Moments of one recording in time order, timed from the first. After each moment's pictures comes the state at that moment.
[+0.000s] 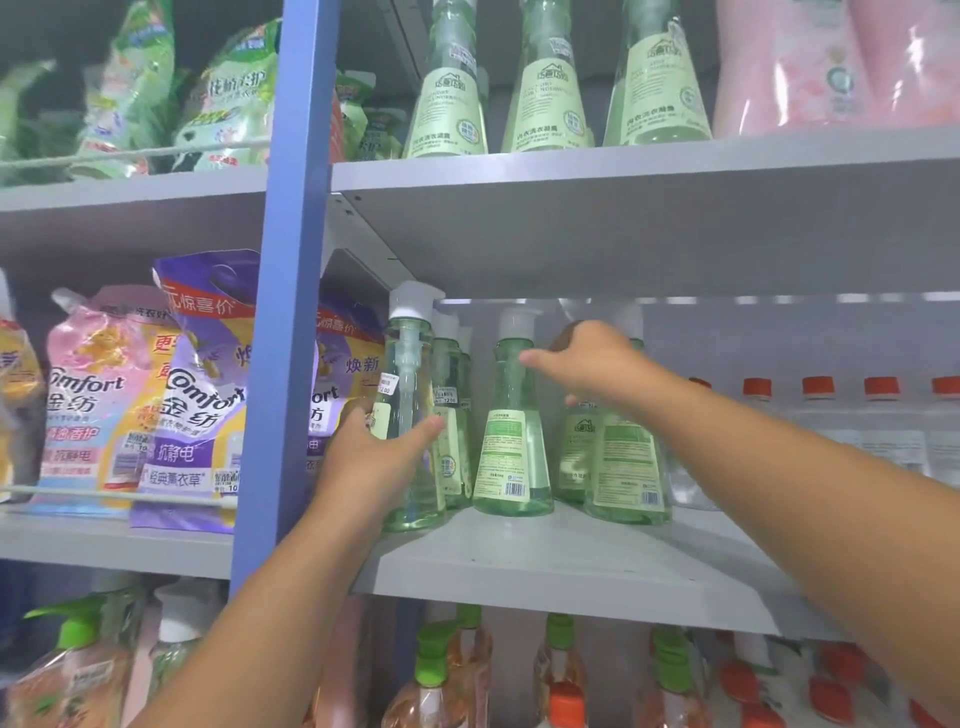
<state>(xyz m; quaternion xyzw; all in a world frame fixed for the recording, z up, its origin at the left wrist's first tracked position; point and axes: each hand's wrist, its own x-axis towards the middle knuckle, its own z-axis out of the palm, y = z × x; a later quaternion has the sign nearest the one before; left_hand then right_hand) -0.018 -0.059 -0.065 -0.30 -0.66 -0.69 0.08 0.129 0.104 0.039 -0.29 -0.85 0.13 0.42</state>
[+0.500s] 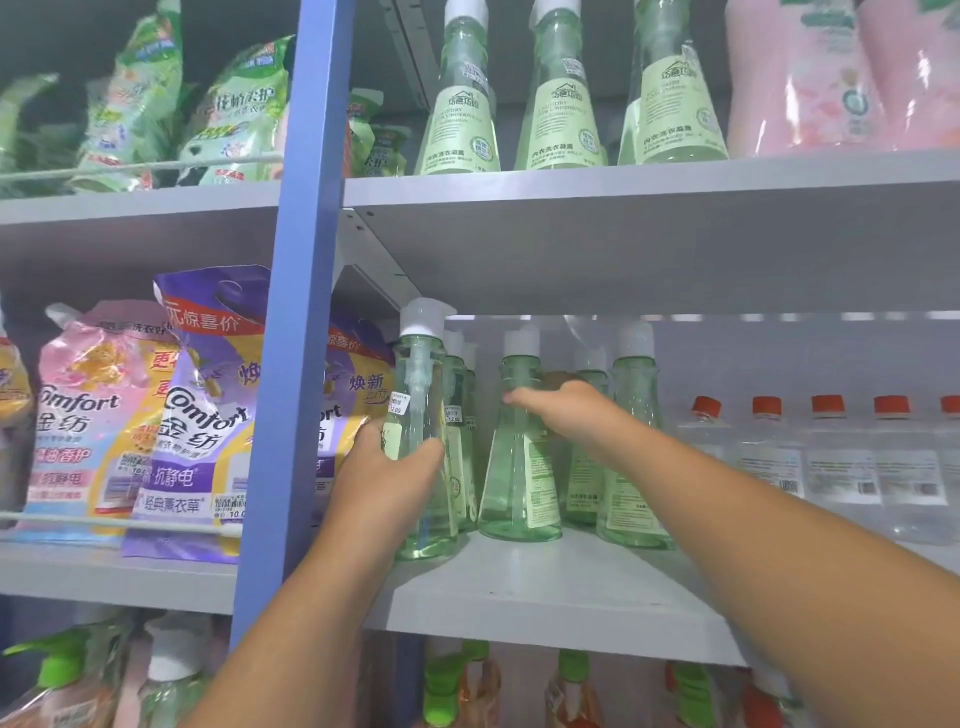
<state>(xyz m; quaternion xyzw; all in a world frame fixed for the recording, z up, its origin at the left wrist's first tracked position) -0.020 -0.056 -0.066 -0.30 -0.66 -0.69 0.05 0.088 0.122 0.013 -0.28 -0.82 0.31 0.38</state>
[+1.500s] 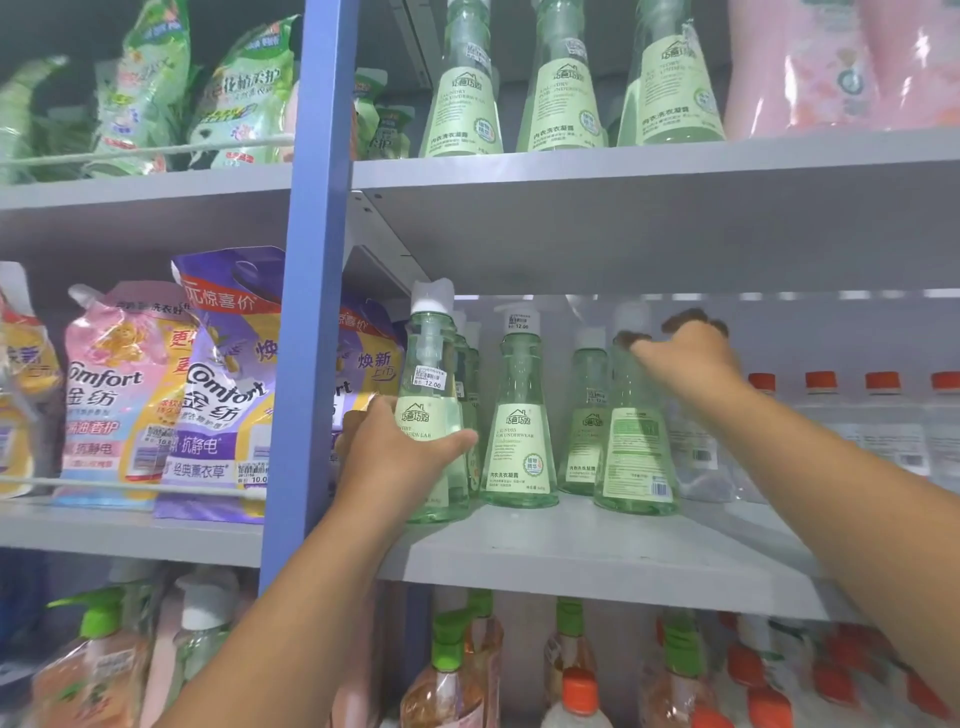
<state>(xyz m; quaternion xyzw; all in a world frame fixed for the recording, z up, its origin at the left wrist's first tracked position) -0.011 -0.065 -0.066 -0.33 -0.69 -0.63 0.12 0.171 0.151 0.032 -0.39 -0.72 0.15 0.55</state>
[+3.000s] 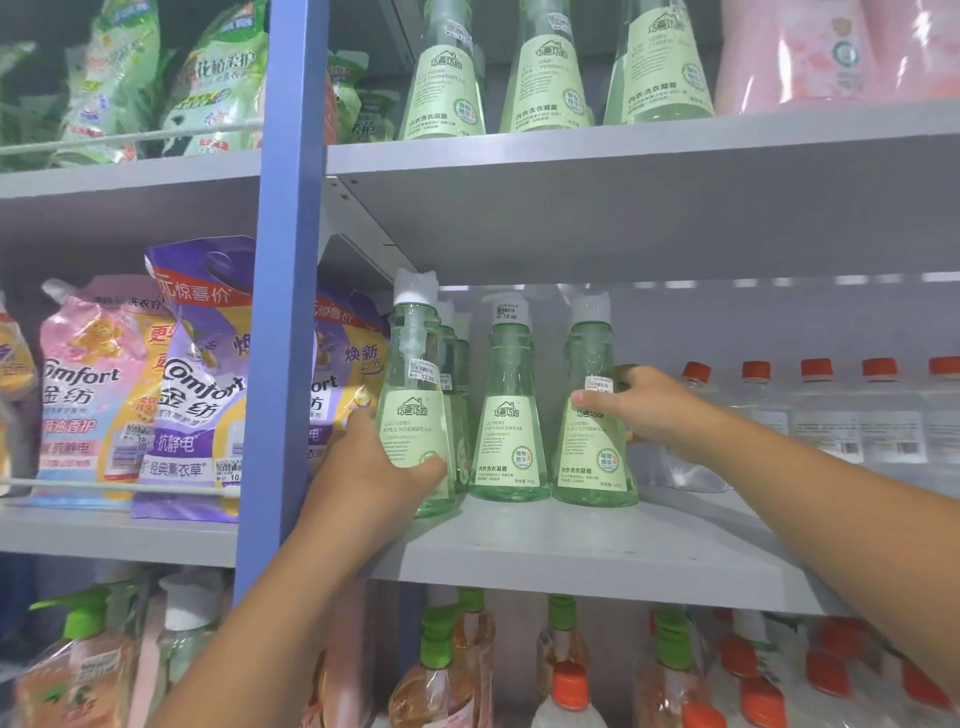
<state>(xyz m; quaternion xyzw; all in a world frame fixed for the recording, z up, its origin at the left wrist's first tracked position) -0.007 -0.081 -0.081 -0.34 -0.77 -0.52 0.13 0.155 0.174 -0.015 -0.24 -0.83 0.32 0.40</state>
